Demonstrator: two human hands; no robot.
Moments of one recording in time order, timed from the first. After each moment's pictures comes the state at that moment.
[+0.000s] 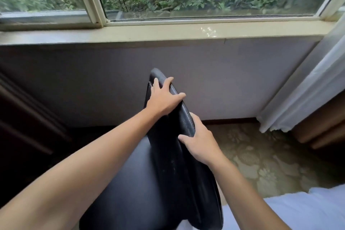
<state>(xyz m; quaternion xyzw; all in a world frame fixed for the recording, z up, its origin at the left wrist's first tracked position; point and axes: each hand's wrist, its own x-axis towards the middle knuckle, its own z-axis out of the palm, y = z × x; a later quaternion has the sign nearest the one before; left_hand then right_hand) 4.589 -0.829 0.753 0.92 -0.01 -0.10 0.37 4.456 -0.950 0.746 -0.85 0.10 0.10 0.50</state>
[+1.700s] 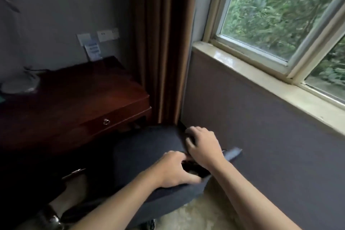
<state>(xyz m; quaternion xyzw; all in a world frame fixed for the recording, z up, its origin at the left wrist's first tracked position) 4.405 -0.489 0.733 0.87 0.23 -0.02 0.43 4.536 -0.557 0.760 -0.85 -0.50 0.03 0.17</state>
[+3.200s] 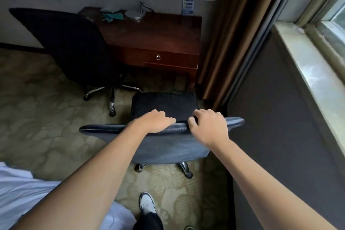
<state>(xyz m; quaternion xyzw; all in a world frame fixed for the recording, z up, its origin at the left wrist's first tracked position) 4.526 -0.685 0.731 0.65 0.66 -0.05 0.36 4.715 -0.708 0.740 -0.60 -0.79 0.04 0.13</state>
